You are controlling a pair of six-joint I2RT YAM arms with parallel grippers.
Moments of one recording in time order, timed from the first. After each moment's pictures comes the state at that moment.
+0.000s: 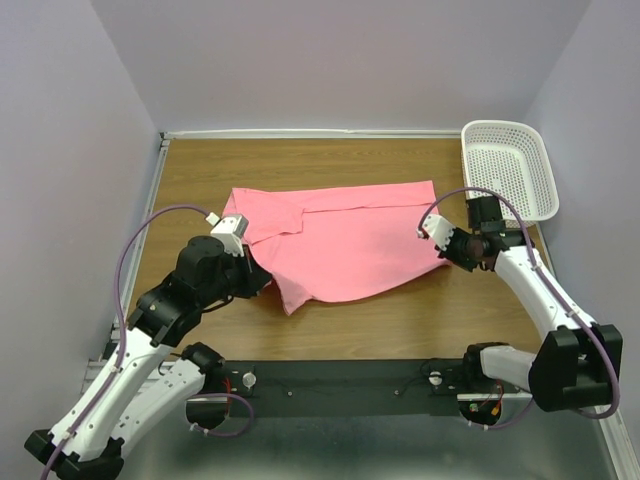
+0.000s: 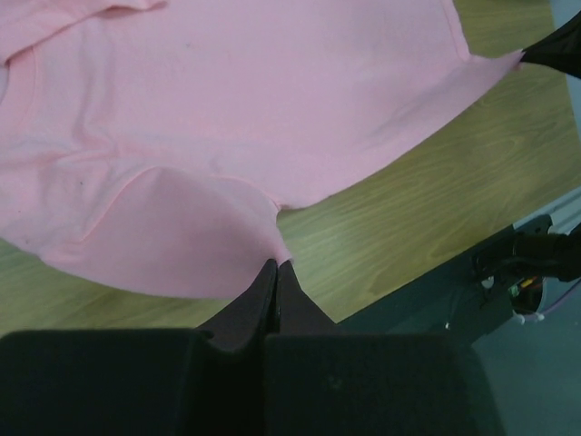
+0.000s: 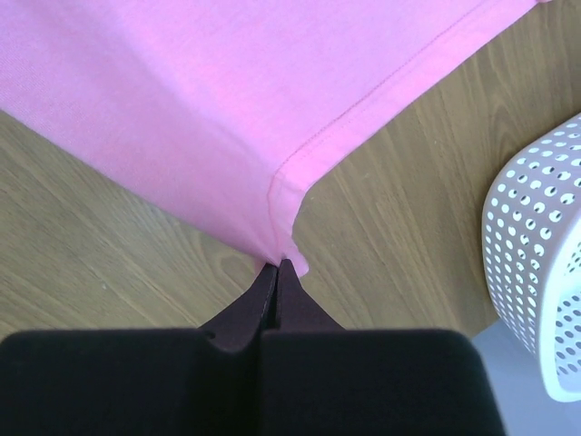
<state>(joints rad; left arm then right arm) -0.55 0.62 0.79 -0.71 0.11 -0.52 0.09 1.20 0.82 -0.70 -0.15 -1.01</state>
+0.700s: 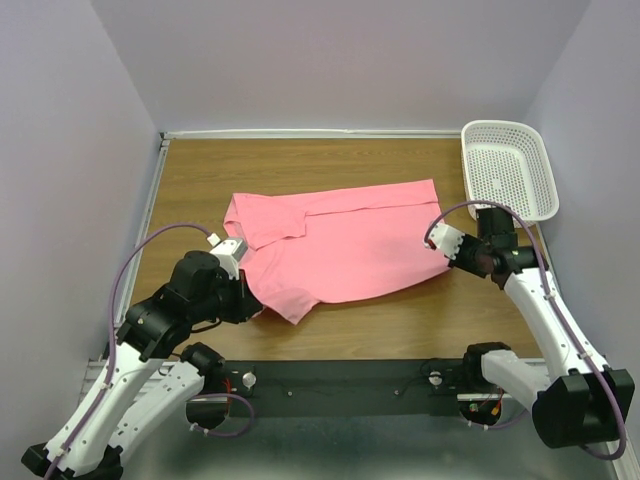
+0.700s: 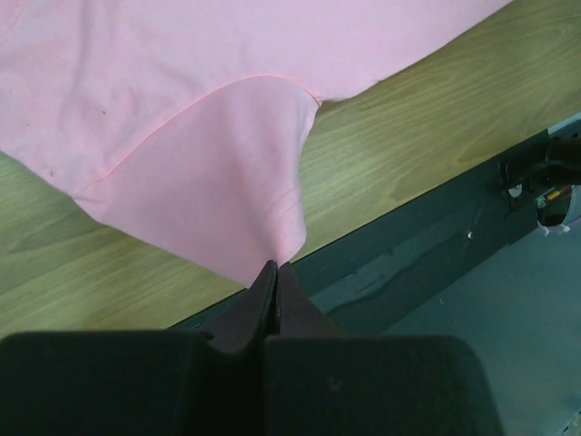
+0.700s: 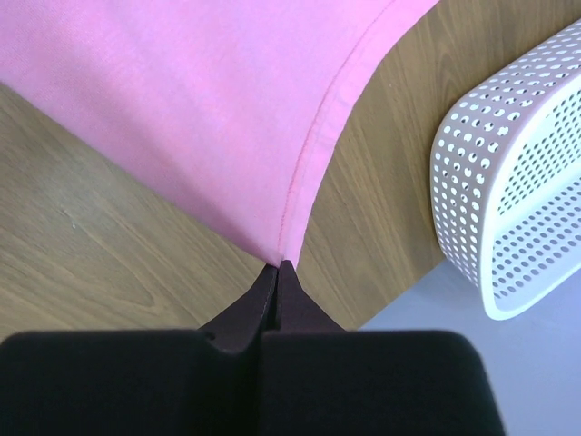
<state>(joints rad) -0.55 0.54 0.79 -0.99 0.20 -0.47 0.09 1.01 0.79 -0.77 -0.04 -1.09</state>
